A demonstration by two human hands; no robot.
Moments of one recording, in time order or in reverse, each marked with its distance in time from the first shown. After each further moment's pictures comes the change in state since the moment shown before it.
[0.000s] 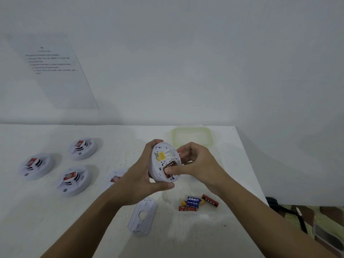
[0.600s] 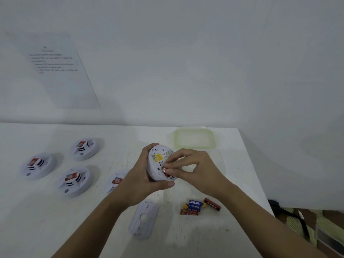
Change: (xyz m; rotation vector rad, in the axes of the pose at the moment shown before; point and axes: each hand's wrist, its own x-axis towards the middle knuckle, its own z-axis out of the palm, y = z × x) left_hand 0.004 -0.017 0.002 -0.203 0.103 -0.080; right_hand 0.009 0.012 0.005 -0.200 -0.106 -0.478
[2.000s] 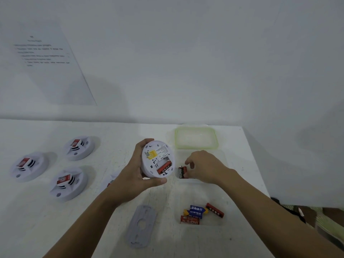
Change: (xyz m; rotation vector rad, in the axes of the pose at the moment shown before) left_hand 0.027 -0.024 -0.018 0.037 0.002 -0.006; right_hand 0.042 0.077 -0.025 -0.801 -0.399 0.458
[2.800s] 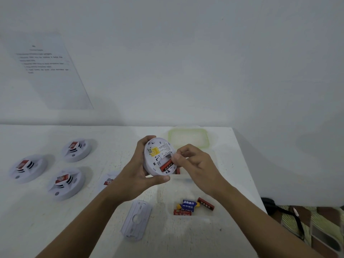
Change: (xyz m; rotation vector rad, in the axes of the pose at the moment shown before) left_hand -0.014 0.036 0.022 0.005 -0.043 0.082; right_hand -0.078 -0.040 -0.007 1.005 0.371 -0.208
